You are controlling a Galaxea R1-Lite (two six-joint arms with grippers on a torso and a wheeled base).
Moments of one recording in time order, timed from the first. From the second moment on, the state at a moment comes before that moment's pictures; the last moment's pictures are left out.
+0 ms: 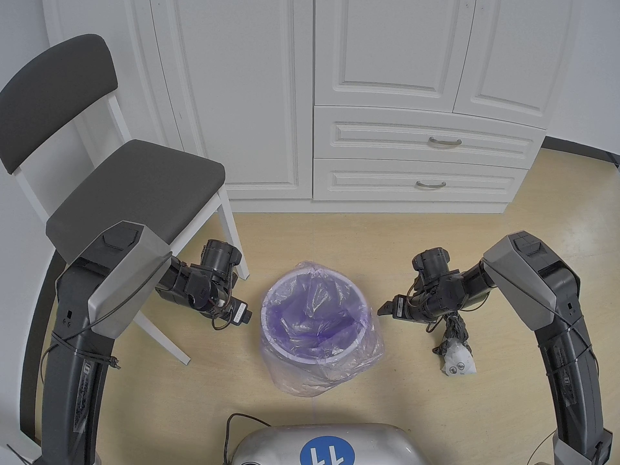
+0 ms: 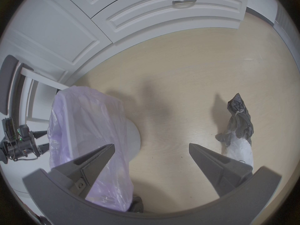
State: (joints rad) left arm -0.29 2.58 -1.58 -0.07 0.18 0.16; right arm 0.26 2.68 -1.65 -0.12 0.11 0.39
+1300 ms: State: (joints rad) left arm -0.41 2.12 -0.97 -0.64 0.12 0.10; right arm 0.27 2.75 -1.89 0.12 0.08 0.34
